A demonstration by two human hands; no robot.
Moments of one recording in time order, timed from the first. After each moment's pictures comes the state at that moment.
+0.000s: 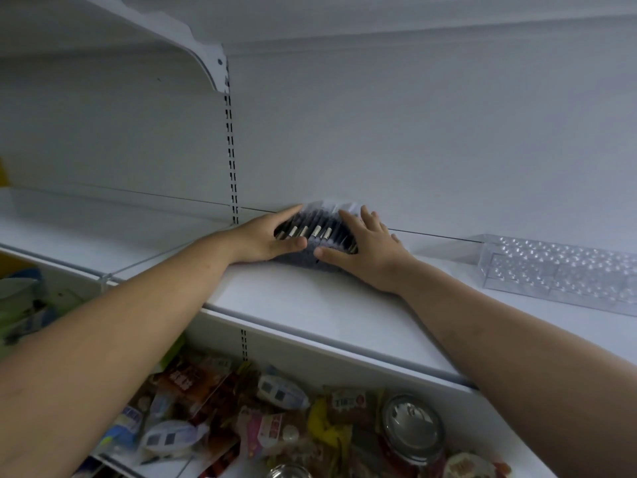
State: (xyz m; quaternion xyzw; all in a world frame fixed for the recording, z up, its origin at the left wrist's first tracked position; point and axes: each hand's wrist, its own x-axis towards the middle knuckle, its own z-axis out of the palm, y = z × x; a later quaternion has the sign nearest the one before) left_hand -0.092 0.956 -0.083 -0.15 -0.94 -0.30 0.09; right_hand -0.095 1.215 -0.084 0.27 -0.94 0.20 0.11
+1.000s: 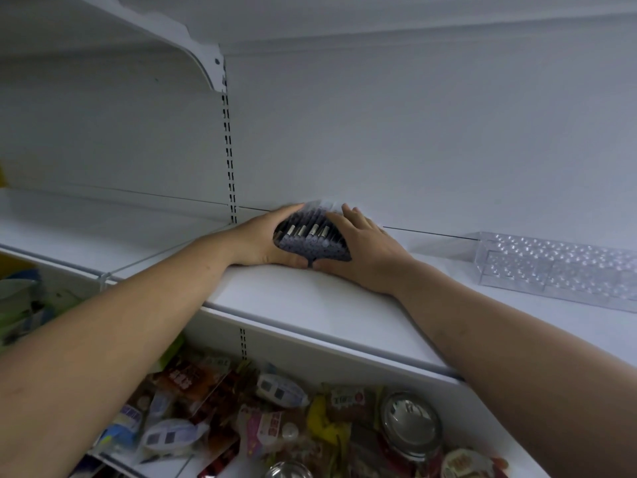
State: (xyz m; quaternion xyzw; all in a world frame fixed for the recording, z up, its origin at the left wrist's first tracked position) left_hand -0.092 0.960 -0.088 -0.20 -0.92 -0.33 0.10; right_hand -0.092 1.217 -0.084 0.33 -0.92 0.13 0.17
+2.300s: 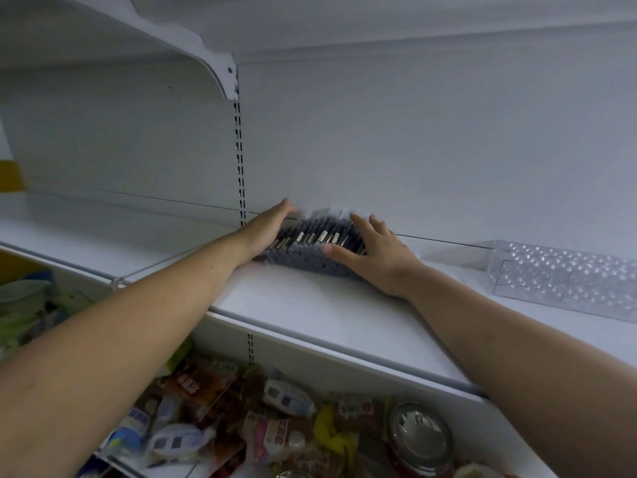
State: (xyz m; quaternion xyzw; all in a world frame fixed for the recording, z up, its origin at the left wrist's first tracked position) left_hand -0.109 0.955 -0.083 -0.04 -0.87 -0.47 0.14; right_hand -0.094 1.215 -0.081 0.25 -0.93 0.23 0.10
